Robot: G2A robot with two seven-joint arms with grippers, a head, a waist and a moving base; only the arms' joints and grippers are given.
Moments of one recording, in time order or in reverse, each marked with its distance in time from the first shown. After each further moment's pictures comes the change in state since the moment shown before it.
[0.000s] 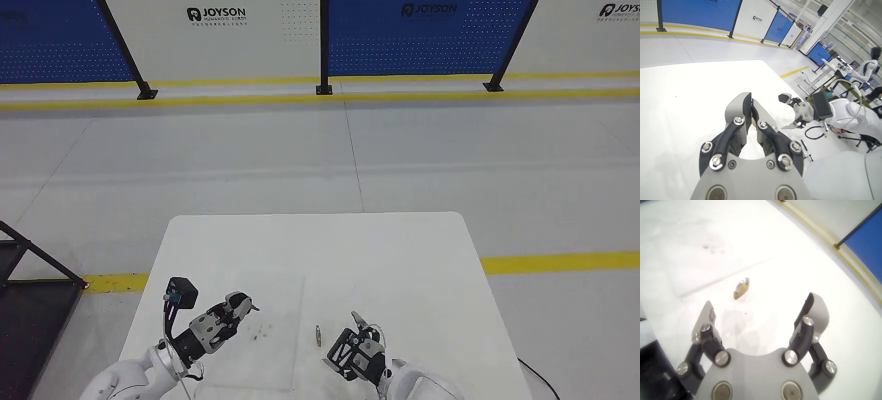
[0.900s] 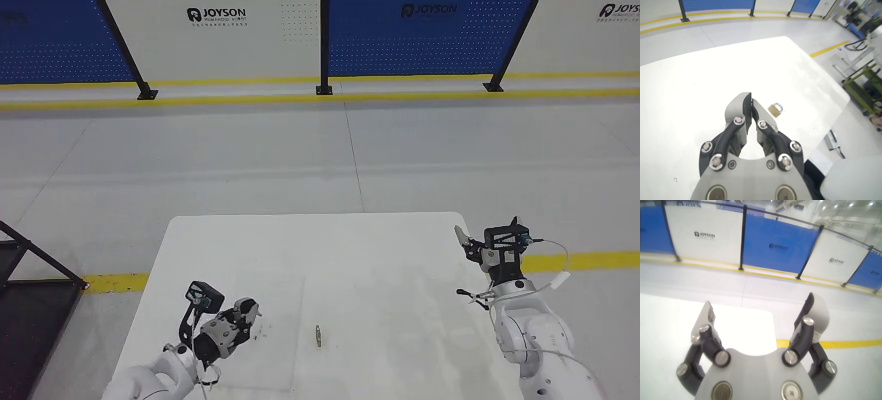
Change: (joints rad) left arm 0.034 -0.009 0.050 -0.099 0.220 0.176 -0.025; right arm 0.102 0.043 0.608 0.022 0.345 0.228 -0.227
